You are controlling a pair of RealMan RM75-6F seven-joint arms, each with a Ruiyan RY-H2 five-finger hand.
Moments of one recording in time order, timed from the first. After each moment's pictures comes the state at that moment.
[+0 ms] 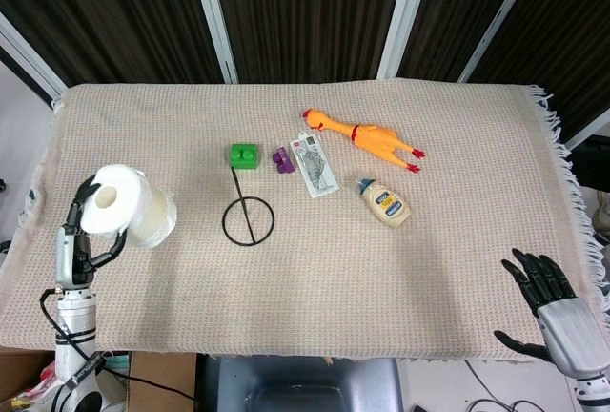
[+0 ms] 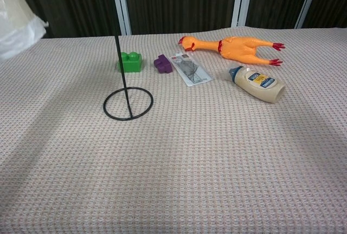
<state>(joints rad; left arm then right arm) -0.29 -1.55 -0.29 -1.40 1.46 1.57 -0.93 0.00 -1.03 -0.08 -1.61 -1.80 1.63 0.07</state>
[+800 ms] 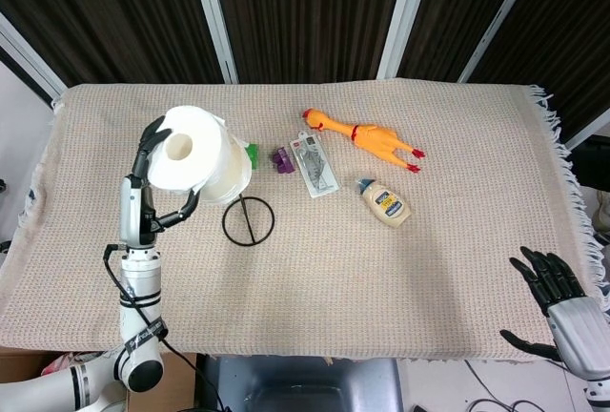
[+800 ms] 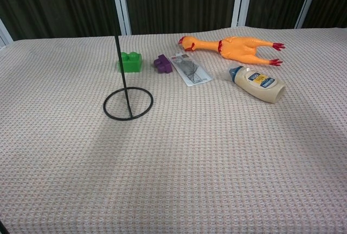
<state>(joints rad) -0.57 -1.66 -0.49 -1.65 1.42 1.51 -0.45 0.00 -1.00 -0.08 -1.60 -1.80 1.65 0.14</state>
